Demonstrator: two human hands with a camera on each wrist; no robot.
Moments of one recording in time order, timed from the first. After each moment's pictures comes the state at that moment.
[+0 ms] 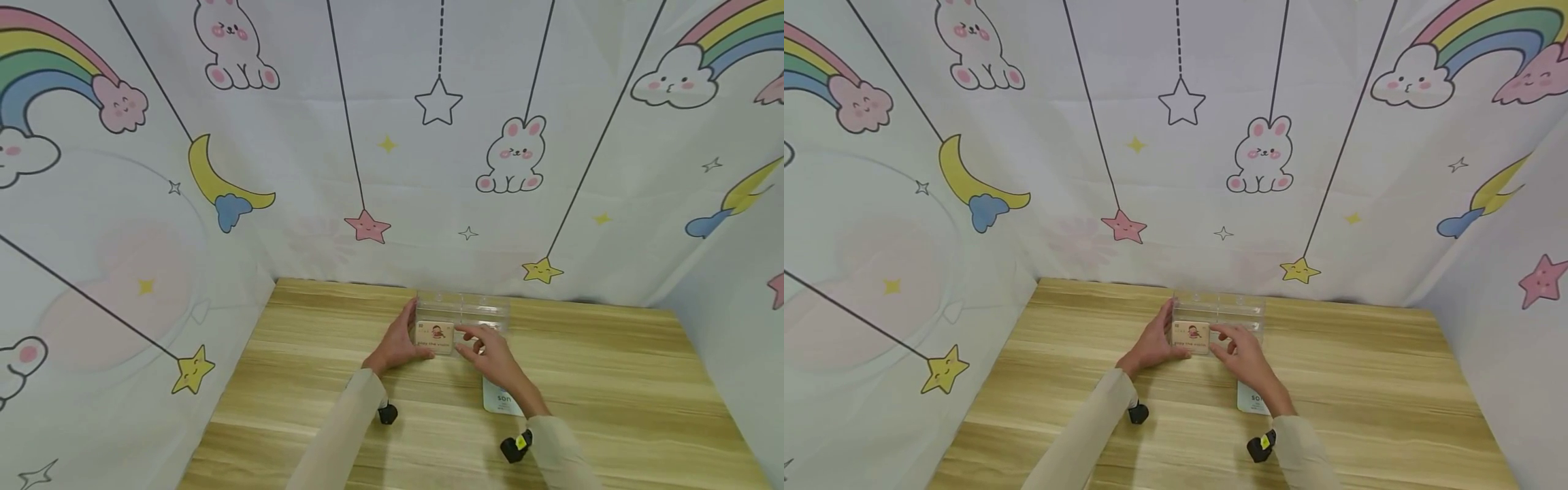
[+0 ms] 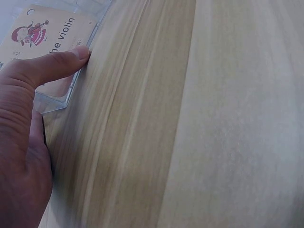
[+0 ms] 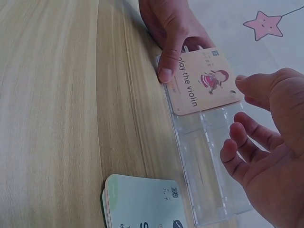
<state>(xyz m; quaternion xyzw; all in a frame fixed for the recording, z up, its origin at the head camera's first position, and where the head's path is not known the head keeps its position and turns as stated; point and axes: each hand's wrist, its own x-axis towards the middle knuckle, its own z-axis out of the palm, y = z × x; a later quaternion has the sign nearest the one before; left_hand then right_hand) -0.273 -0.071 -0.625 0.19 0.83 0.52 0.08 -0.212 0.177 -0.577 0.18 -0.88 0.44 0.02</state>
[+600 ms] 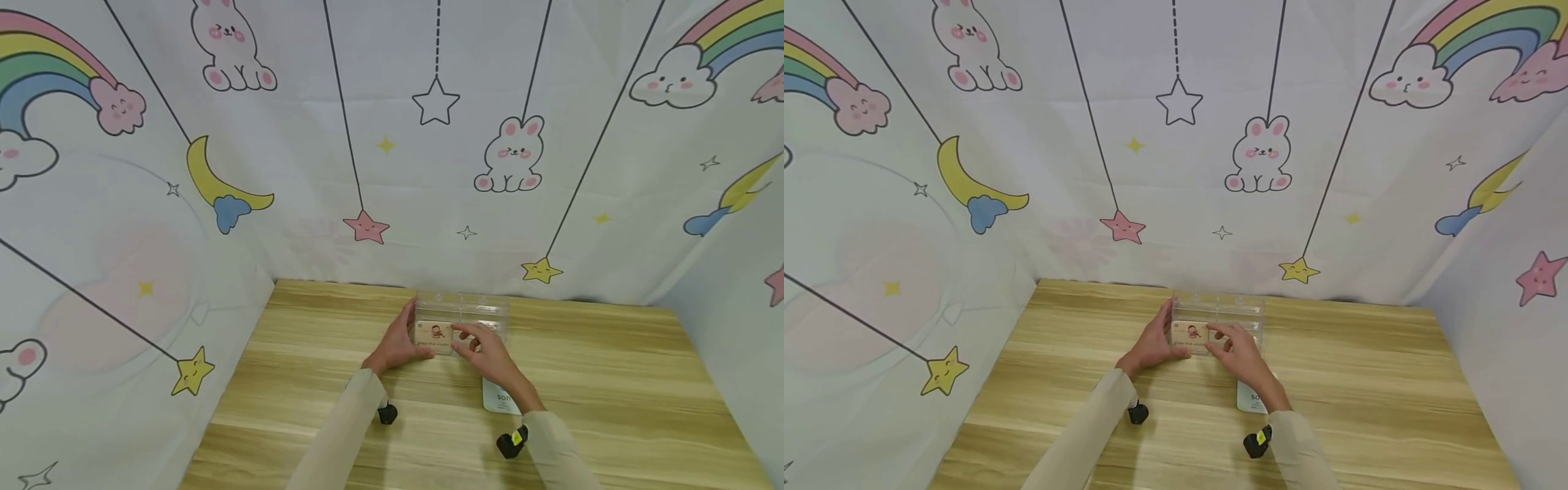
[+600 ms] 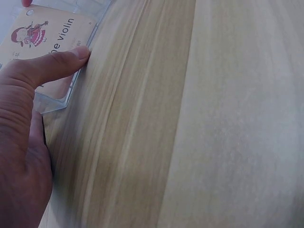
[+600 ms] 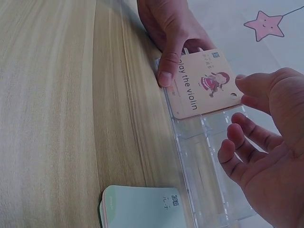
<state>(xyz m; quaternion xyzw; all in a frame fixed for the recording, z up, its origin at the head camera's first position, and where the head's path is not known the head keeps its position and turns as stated) -0.275 -0.071 -0.628 0.19 0.83 0.51 0.08 -0.216 0.171 -0.576 0.16 -0.88 0.45 -0.01</state>
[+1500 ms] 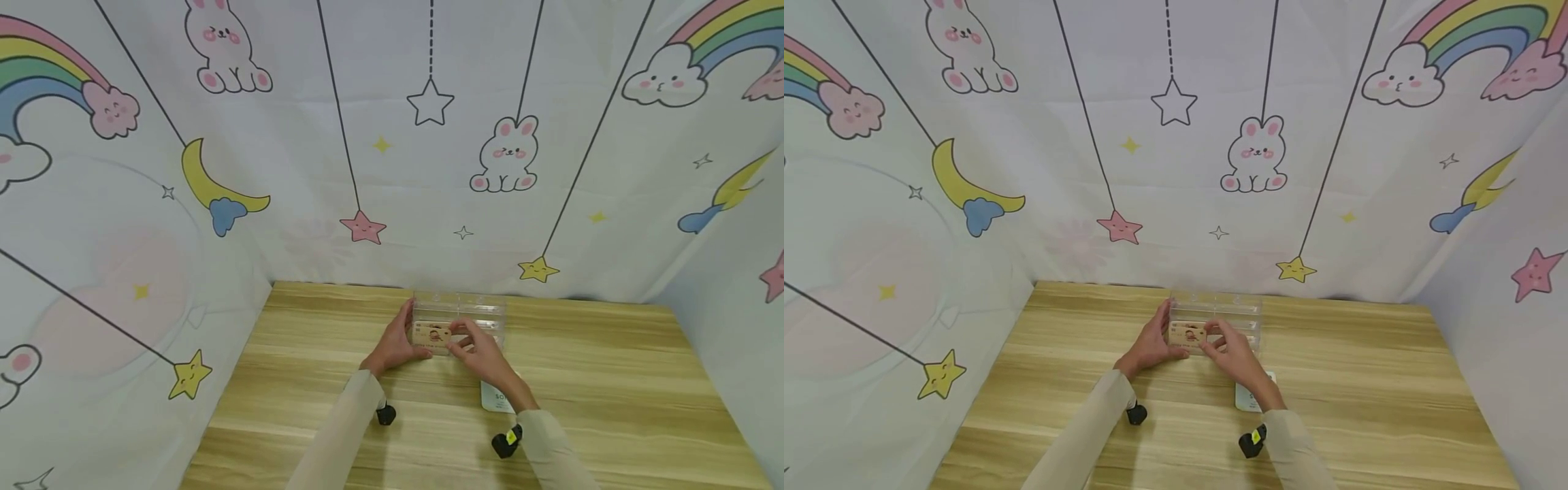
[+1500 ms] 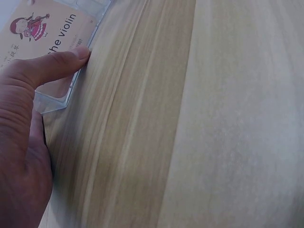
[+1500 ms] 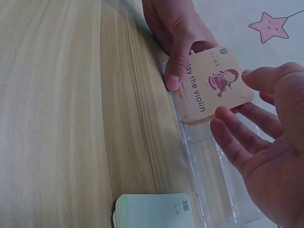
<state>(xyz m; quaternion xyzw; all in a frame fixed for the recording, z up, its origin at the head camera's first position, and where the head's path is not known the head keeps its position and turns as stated) -0.276 -0.072 -0.632 0.19 0.83 0.51 0.09 -0.216 0.165 -0.580 0.15 -0.85 0.51 -0.03</state>
